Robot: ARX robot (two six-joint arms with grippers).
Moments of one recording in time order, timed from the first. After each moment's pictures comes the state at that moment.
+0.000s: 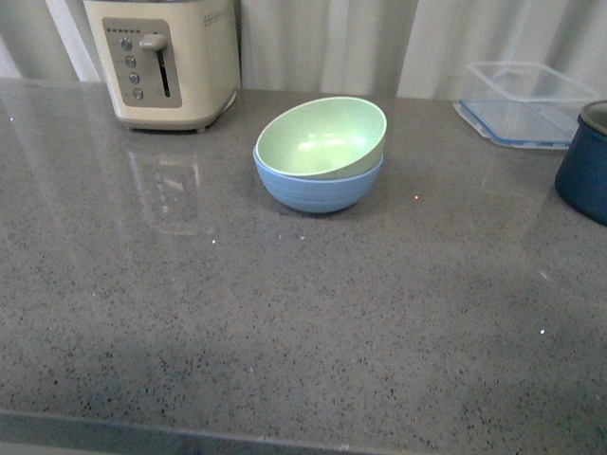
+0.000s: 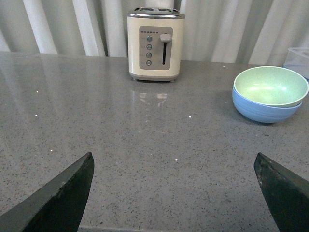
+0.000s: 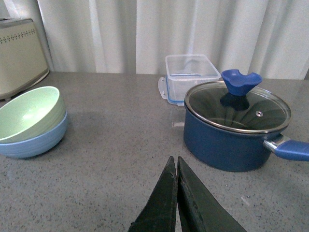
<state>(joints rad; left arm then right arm) 0.00 0.00 0.02 0.00 0.00 -0.01 0.10 0.85 0.15 0.69 0.10 0.00</state>
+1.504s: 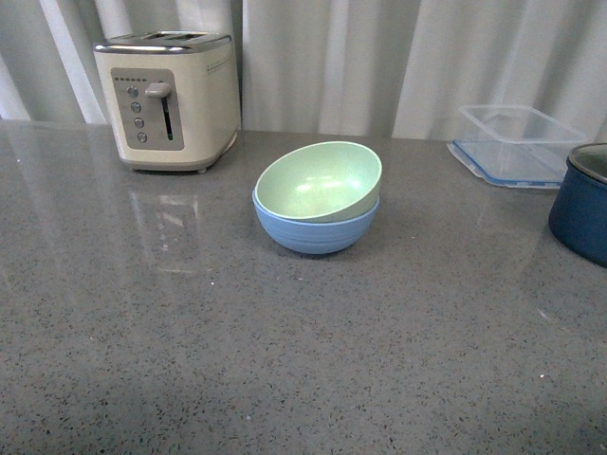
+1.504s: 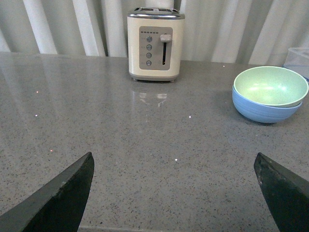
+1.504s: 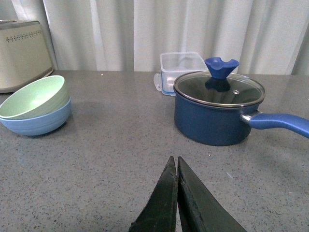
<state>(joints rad) 0.00 0.00 0.02 0.00 0.00 -0.01 0.00 0.18 0.00 0.18 0.00 0.00</state>
